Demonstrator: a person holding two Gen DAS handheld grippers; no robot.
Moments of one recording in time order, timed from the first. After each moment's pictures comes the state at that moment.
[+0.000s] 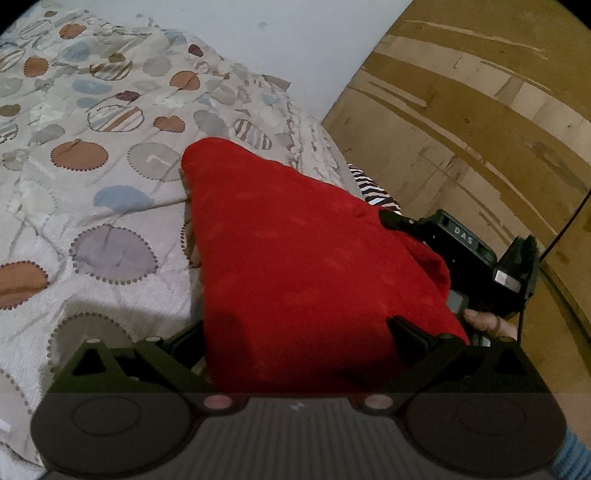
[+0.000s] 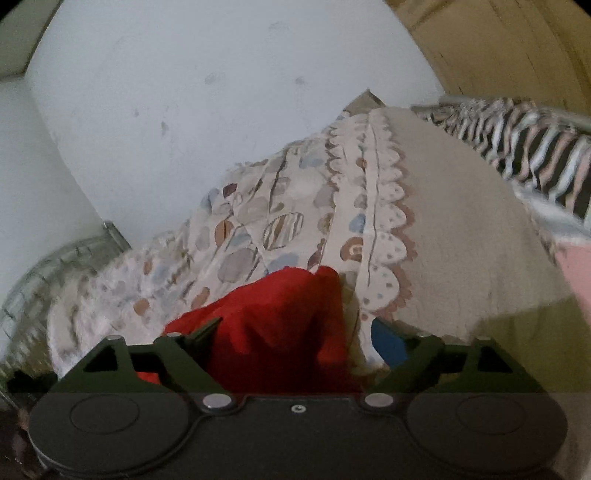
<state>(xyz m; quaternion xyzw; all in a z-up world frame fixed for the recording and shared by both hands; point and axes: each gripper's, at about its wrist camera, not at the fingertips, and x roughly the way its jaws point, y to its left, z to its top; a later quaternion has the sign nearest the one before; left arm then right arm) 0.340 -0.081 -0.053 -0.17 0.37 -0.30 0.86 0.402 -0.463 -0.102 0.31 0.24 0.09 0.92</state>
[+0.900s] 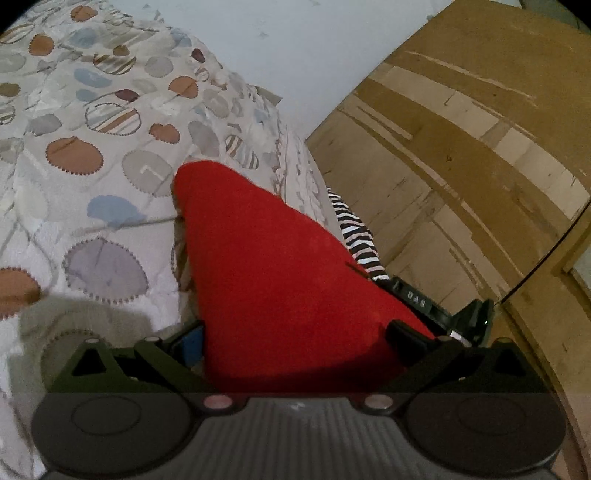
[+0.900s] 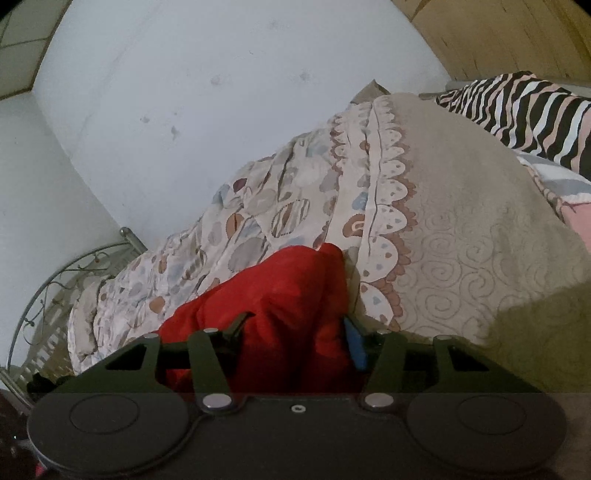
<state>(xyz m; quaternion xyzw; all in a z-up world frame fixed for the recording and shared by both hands) 0.357 -0.056 -0.045 -0.25 0.35 -0.33 0.84 0.398 -0.464 -0.123 0.32 0.24 0.12 0.91</state>
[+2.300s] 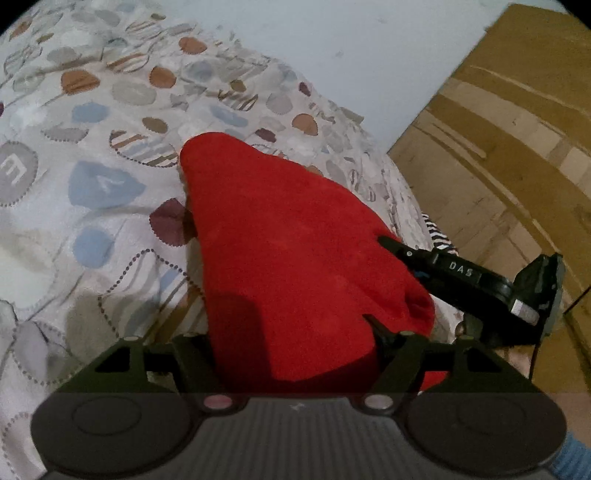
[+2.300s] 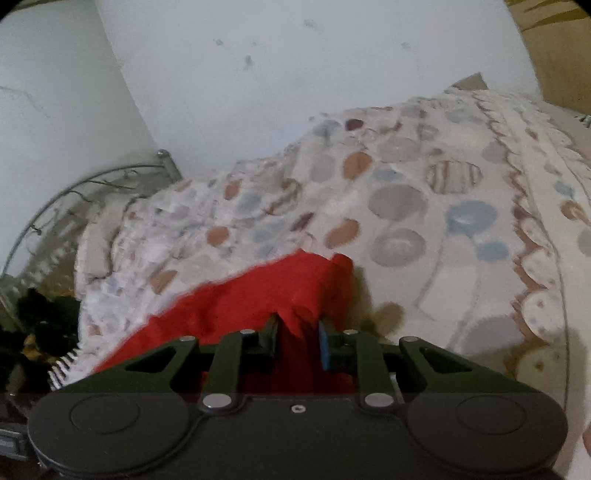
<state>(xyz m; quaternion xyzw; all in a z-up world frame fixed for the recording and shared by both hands) 0.355 0.069 -0.043 -0.20 0.37 -0.22 0.88 0.445 -0.264 -0.085 0.19 0.27 0.18 0.93</state>
